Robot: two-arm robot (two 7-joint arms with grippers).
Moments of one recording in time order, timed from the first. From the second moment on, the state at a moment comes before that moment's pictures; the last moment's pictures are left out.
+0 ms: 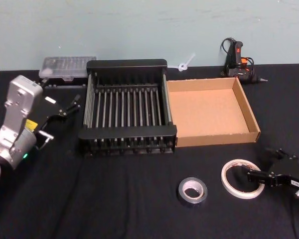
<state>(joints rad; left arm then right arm) -0.20 0.60 0.45 -1.41 -0.25 -0.12 0.03 -0.12 0.75 -0.23 -1.69 0.53 0.27 0.40</state>
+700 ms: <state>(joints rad) -0.20 0.60 0.45 -1.41 -0.25 -0.12 0.03 -0.07 0.72 -0.26 -1.64 0.49 0.30 0.40</state>
